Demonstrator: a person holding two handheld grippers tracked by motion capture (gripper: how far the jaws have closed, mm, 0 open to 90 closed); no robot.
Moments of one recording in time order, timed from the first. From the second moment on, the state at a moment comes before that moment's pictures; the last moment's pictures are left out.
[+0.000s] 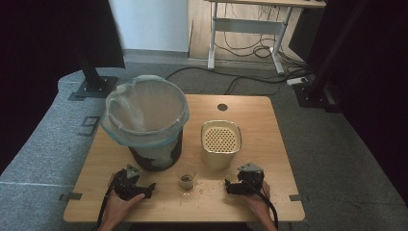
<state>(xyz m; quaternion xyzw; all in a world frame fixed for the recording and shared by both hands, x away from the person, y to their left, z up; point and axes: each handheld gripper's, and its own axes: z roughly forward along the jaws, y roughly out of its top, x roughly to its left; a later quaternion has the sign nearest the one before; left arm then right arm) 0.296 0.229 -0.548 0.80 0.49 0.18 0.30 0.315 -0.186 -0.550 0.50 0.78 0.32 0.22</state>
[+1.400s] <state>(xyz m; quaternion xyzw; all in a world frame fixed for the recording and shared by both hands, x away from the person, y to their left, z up) 0.296 0.230 -0.548 0.80 0.49 0.18 0.30 0.290 -0.063 -0.527 0.34 0.80 0.47 0.16</state>
